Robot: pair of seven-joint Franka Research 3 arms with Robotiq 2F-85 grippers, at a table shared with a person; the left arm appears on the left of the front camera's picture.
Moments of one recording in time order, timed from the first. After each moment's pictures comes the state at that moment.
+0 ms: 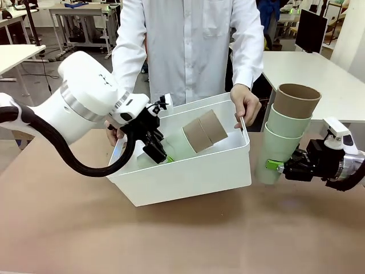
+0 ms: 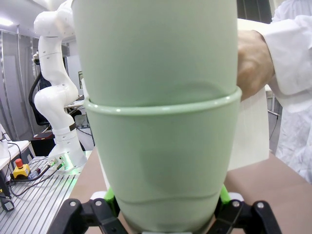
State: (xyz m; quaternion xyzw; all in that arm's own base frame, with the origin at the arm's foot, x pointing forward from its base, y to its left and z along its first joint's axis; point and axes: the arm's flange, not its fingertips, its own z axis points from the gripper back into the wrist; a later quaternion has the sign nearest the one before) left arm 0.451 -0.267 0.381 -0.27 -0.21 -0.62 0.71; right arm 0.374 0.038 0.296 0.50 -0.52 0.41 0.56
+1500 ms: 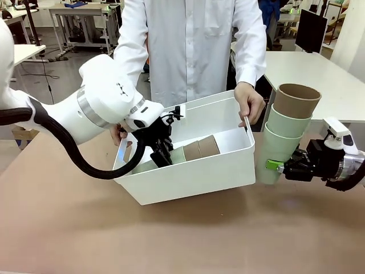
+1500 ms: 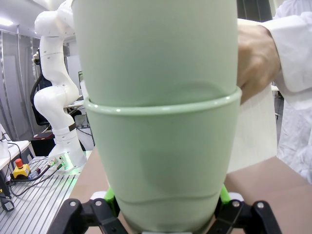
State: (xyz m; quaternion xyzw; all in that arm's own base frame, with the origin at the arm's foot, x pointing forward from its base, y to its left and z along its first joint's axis) left arm 0.440 -0.295 0.383 -0.24 -0.18 -0.66 0.69; right arm 0.374 0.038 0.296 0.50 -0.52 0.41 0.56
